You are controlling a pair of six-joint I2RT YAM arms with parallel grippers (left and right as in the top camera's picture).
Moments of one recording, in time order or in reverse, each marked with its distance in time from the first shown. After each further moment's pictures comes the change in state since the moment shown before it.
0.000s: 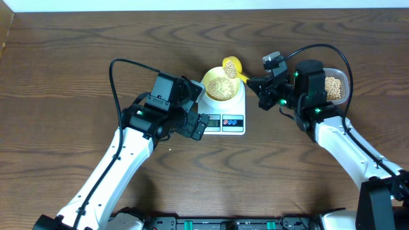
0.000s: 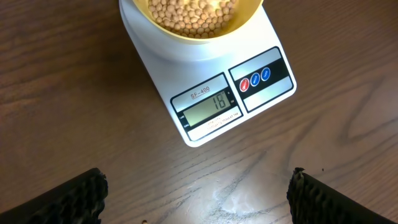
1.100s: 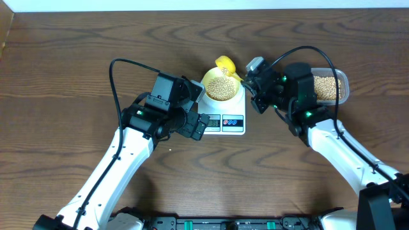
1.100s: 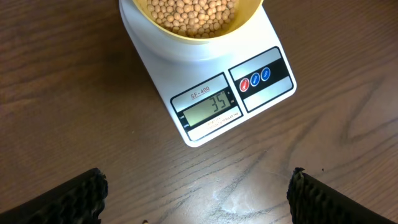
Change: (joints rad) left arm 0.000 0.000 0.000 0.000 0.000 0.000; right arm 0.097 -0.018 0.000 0.013 0.147 -0.336
